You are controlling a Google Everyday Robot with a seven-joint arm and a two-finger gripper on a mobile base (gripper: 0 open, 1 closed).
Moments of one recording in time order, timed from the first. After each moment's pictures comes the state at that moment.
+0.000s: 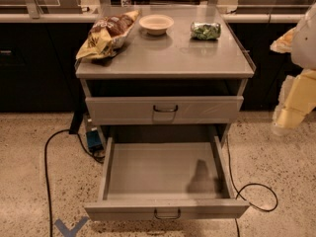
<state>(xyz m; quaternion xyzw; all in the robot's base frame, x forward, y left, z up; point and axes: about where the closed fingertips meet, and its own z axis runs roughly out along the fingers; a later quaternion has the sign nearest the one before) 0.438 -0.217 0.977 -0.60 0.78 -0.03 0.16</state>
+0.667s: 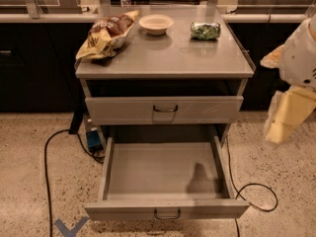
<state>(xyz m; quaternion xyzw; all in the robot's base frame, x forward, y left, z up) 0.430 -0.206 0.951 -0.61 0.78 -0.01 0.15</state>
